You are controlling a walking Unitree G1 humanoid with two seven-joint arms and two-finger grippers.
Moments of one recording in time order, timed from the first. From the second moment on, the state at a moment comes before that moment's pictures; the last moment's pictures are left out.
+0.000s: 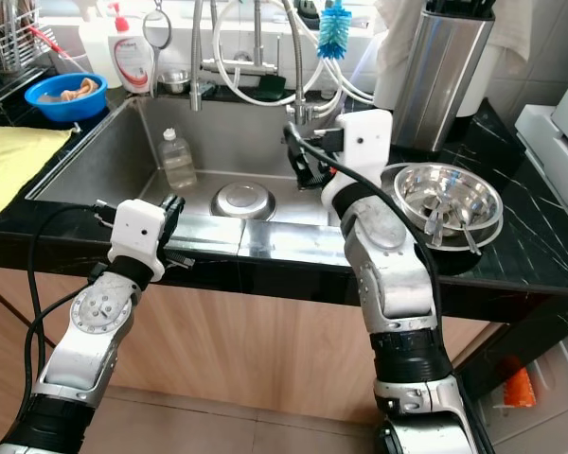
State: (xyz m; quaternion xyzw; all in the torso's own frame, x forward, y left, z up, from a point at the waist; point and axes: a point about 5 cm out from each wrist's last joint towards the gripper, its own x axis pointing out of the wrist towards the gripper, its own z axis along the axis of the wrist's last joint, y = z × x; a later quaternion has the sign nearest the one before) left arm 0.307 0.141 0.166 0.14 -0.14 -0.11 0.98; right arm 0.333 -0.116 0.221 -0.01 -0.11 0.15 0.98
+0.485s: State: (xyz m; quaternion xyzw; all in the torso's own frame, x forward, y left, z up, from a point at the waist) left arm 0.303 0.154 0.172 0.08 -0.17 -0.05 0.98; right arm 0.307 -0.131 0.219 -0.07 -0.20 0.11 0.97
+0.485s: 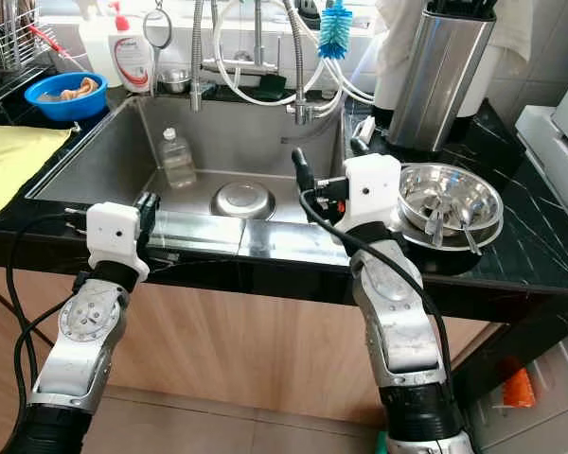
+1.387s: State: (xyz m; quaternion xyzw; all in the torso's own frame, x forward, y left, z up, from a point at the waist) left arm 0.301 0.144 0.172 0.07 -0.18 -0.06 0.98; right arm 0.266 -0.180 0.231 -0.16 -0.21 -0.07 0.96
